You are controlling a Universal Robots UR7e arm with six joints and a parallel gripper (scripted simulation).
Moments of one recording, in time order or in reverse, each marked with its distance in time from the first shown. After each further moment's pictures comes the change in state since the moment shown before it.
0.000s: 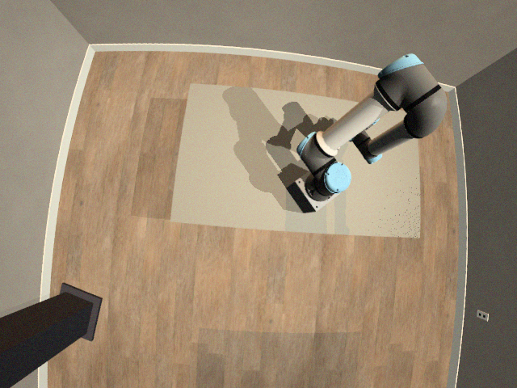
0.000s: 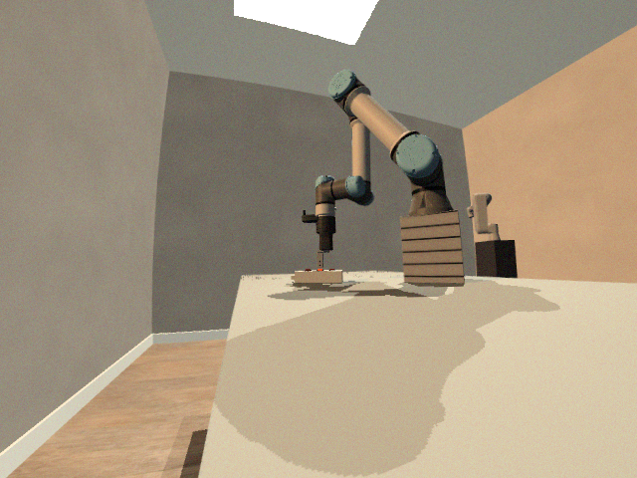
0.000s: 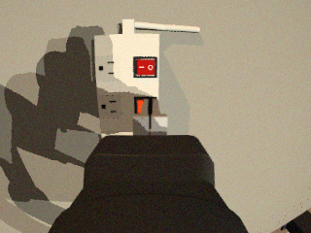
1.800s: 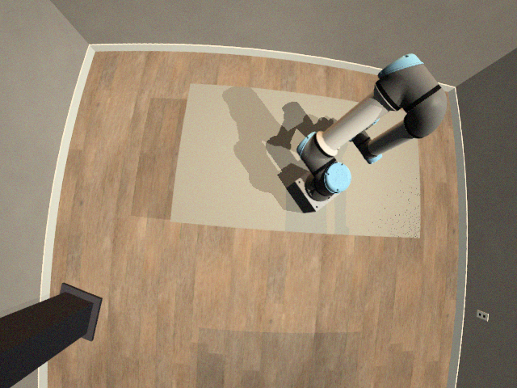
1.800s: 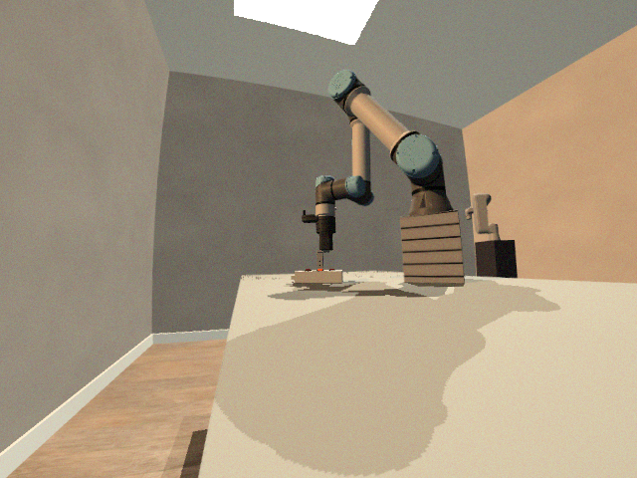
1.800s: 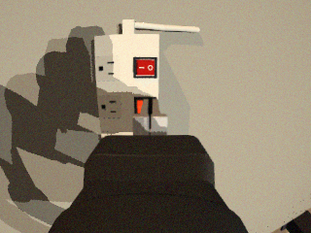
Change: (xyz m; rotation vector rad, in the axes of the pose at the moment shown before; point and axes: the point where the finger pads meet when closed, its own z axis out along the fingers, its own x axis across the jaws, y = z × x) arm 0.000 0.000 0.000 0.001 0.000 0.000
